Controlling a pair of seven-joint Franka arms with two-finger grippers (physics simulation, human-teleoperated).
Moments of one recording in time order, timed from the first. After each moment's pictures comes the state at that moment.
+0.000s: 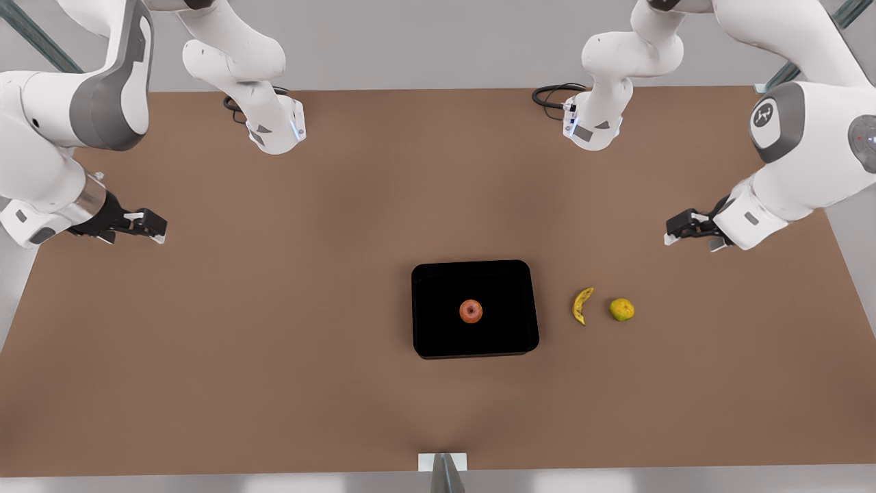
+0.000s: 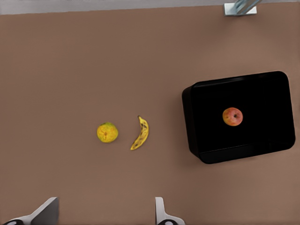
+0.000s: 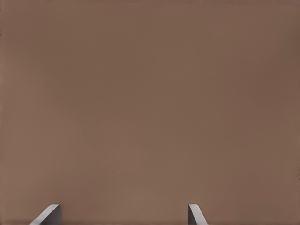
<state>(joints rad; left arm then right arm) -0.04 0.15 -0.01 -1.44 -0.12 1.57 0.07 0.02 0.10 -0.04 -1.45 -0.05 1.52 -0.04</state>
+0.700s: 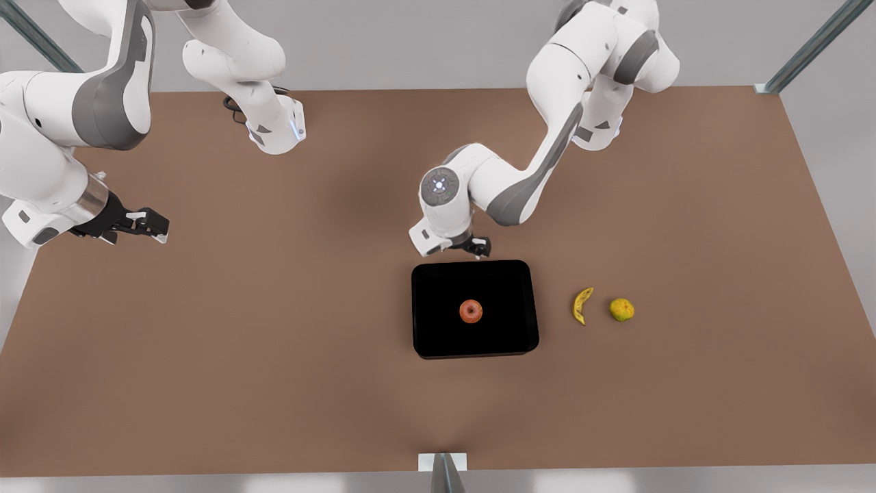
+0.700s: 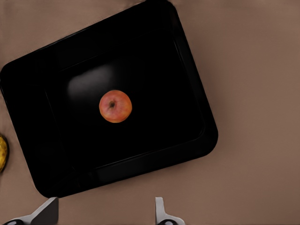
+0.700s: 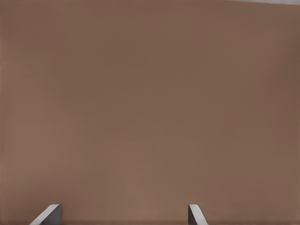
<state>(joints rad) -0.78 0.65 0.05 -1.25 0.08 1.78 -0.51 0.02 0.10 -0.04 -1.45 -0.05 1.52 -0.05</state>
